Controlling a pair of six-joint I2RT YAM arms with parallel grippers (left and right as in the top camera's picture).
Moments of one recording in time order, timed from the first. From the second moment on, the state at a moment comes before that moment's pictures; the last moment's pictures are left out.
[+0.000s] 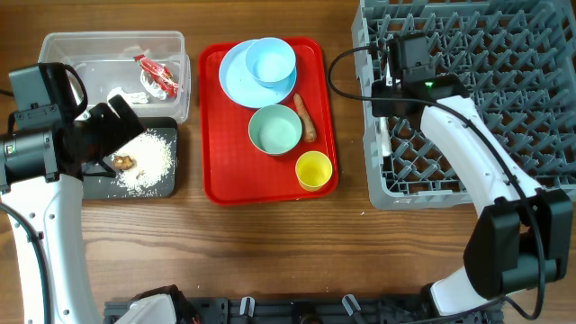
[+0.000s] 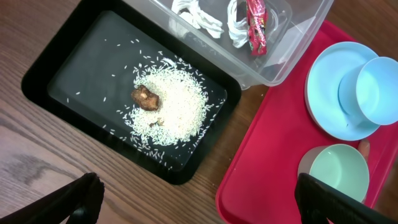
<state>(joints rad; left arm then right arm) 0.24 1.31 1.42 -1.18 -0.01 -0.38 0.22 1.74 1.32 -0.66 0.16 0.12</state>
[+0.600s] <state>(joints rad) 0.17 1.31 1.42 -1.15 0.16 -0.25 0.22 1.59 1.33 -0.67 -0.06 0.24</state>
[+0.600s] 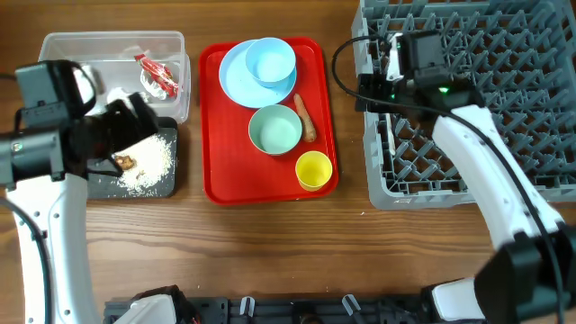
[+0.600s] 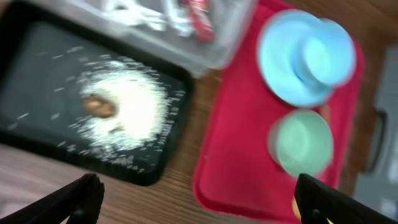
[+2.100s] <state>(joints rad) -0.71 1.88 1.42 -0.98 0.12 -0.44 -0.01 1.43 1.35 -0.90 -0.10 0.37</state>
